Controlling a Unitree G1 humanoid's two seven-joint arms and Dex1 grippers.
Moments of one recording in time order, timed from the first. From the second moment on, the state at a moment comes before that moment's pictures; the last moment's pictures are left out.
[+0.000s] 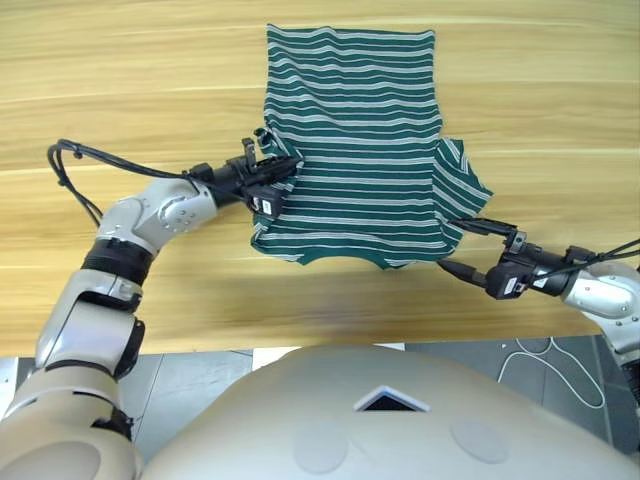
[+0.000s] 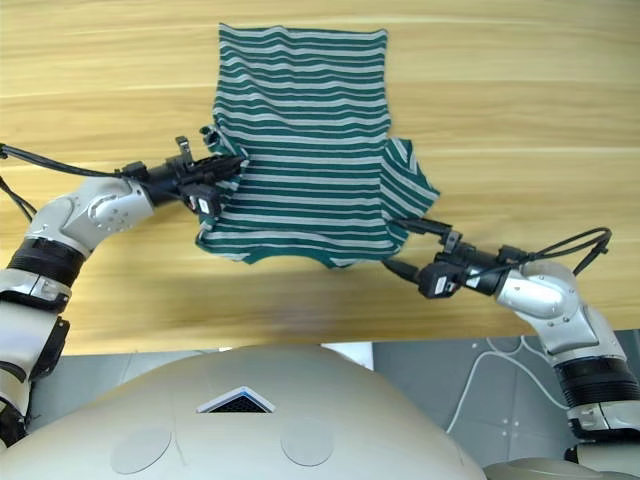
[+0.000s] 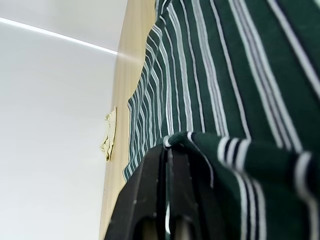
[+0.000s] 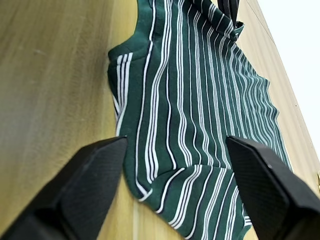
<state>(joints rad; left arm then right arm) -0.35 0.63 -0.43 0.54 0.66 -0.87 -0.21 0.31 -0.93 0.12 0.10 -0.10 -0.86 0.66</state>
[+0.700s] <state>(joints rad) -0.39 0.56 -0.50 0.57 0.66 -0.80 -0.28 0.31 -0.92 0.11 0.07 -0.09 -0.85 0.66</state>
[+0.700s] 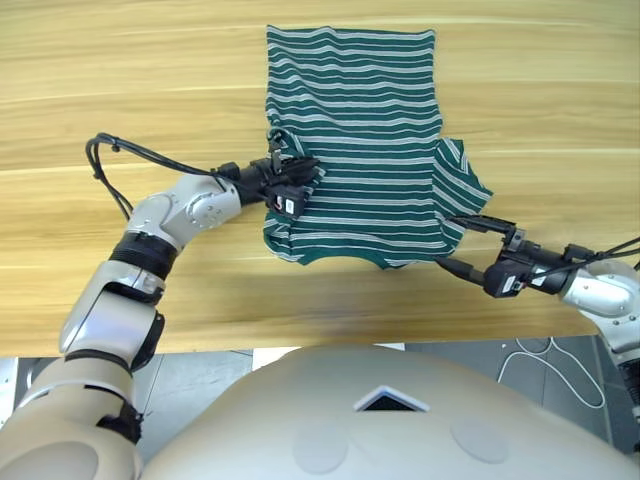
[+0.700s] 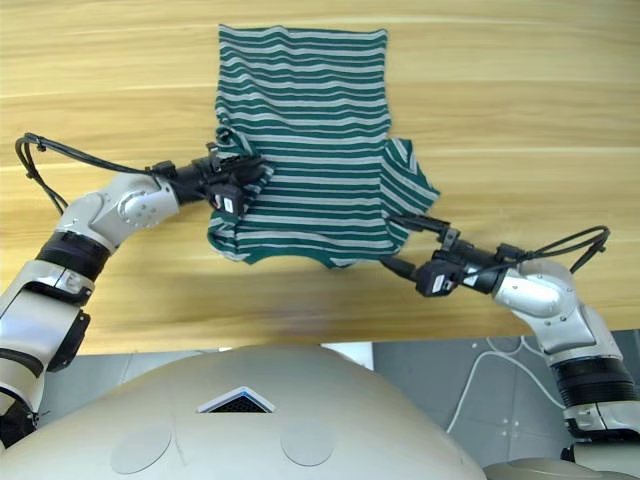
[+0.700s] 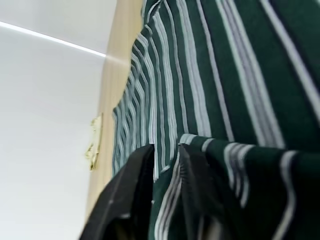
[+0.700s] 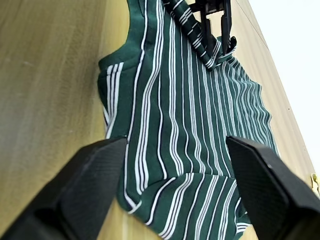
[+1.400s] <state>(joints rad) -0.29 0.58 -0.44 0.42 0.46 -0.84 -0.34 0.20 -0.92 -0.03 0.18 -0.49 -0.52 0.38</state>
